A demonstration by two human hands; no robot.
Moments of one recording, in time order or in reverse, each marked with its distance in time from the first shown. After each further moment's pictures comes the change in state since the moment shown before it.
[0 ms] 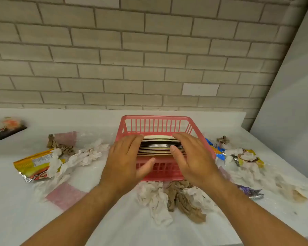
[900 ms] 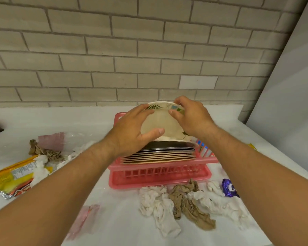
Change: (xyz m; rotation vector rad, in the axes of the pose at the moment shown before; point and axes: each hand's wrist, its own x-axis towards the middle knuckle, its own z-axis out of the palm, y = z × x) left_hand 0.106 -0.030 -0.001 -0.241 -0.255 0.109; right_hand 0.127 0.019 -0.002 -0.088 0.040 0.247
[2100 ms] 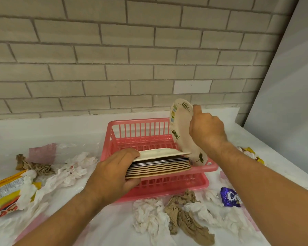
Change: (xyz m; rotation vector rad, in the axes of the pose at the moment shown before) left_hand -0.059 -0.015 0.036 0.219 0.038 0.084; right_hand -0.001 0.044 -0.009 -0.459 0.075 0.153
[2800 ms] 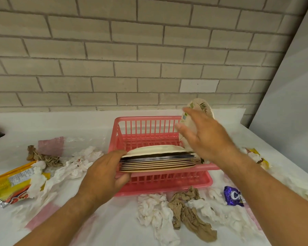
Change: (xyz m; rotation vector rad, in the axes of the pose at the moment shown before) left_hand -0.031 -0.022 0.007 -0.111 0.063 -0.266; right_hand -0.047 -0.013 -0.031 0.437 -0.090 -0.268
